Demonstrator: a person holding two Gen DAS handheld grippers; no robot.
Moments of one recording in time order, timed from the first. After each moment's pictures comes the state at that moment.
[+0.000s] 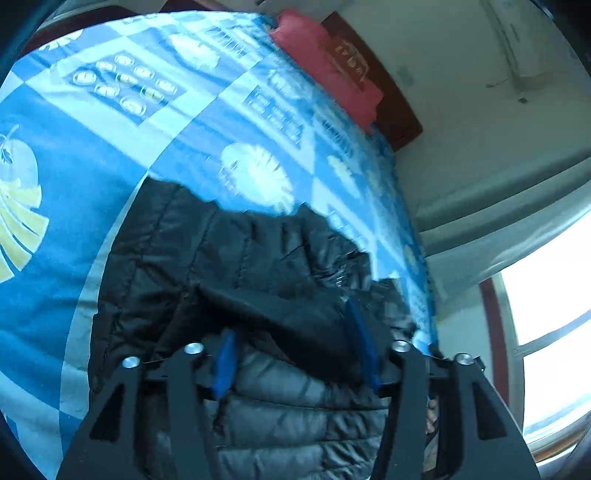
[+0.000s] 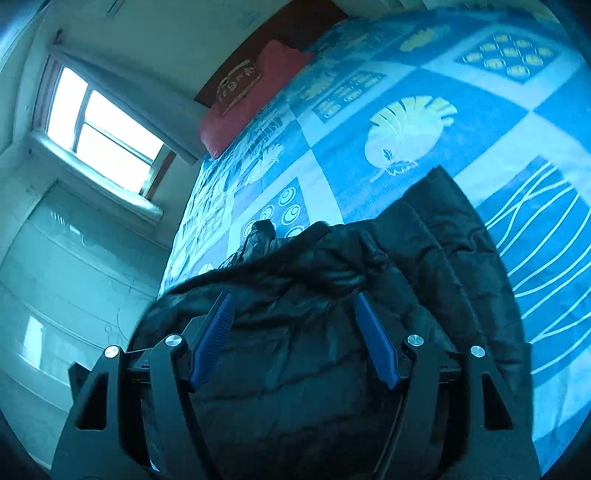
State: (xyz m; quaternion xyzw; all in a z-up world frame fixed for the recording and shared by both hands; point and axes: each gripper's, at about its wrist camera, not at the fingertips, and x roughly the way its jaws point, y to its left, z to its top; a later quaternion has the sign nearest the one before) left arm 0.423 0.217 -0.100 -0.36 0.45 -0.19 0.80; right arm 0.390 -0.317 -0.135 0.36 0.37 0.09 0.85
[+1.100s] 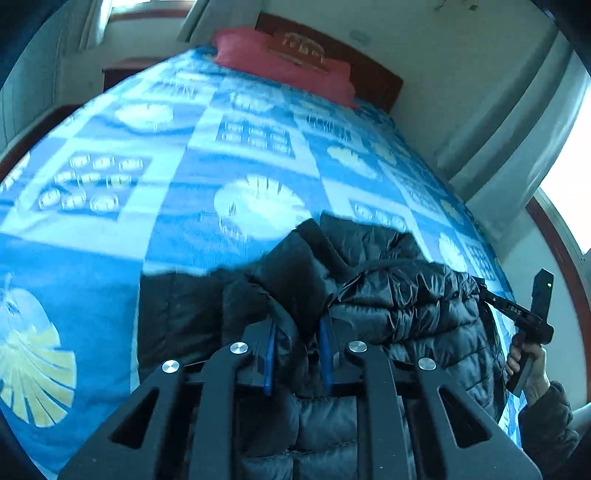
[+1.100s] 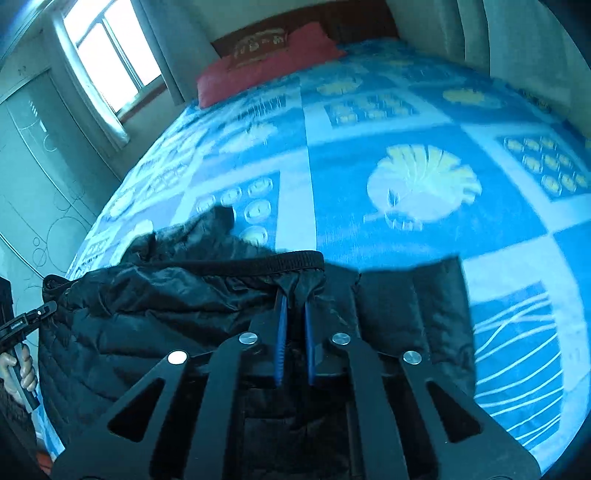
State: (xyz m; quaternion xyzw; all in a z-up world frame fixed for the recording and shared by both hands) left arm 0.456 0.190 -0.095 -0.14 0.43 -0.19 0.87; right arm 0.449 -0.292 -0.125 0.14 0.40 0.06 0.90
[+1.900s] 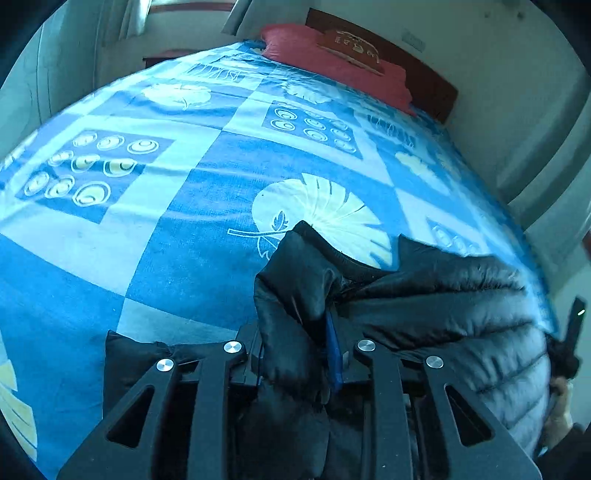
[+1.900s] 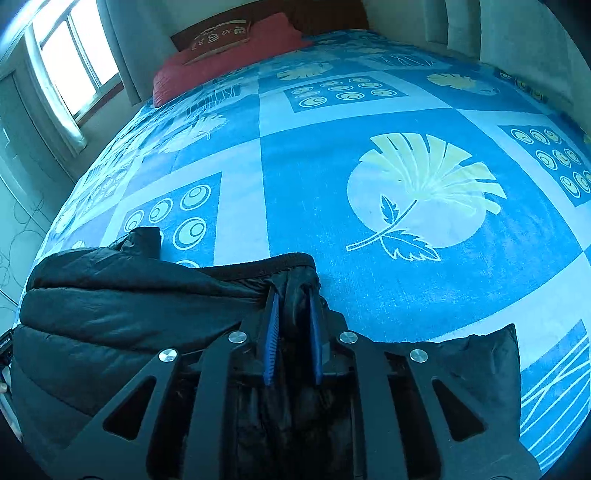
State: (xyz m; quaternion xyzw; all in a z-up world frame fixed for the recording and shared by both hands) left arm 0.528 0.186 -0.166 -0.16 0.45 -0.10 0.87; right arm 0.526 -0.294 -0.191 0.14 0.44 -0.01 0.89
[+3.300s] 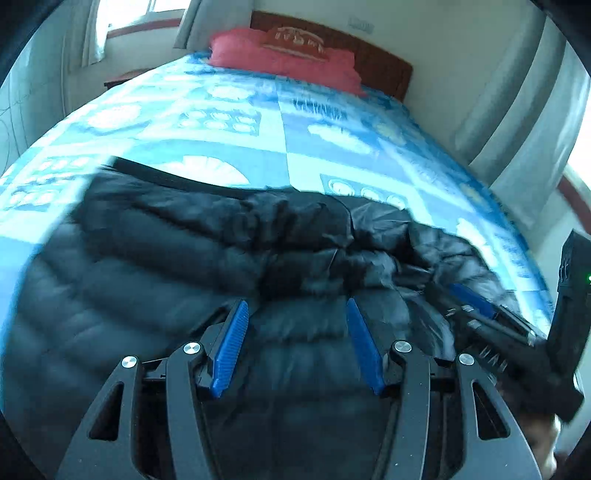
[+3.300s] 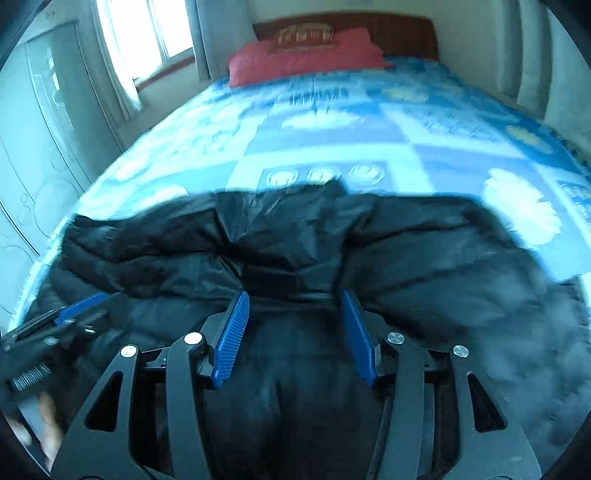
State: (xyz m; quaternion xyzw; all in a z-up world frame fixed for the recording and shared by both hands) left arm 0.445 0.073 -0.123 -0.10 0.43 -0.14 0.89; right arm 0.457 -0.154 -0.151 0.05 0.39 0.05 0.92
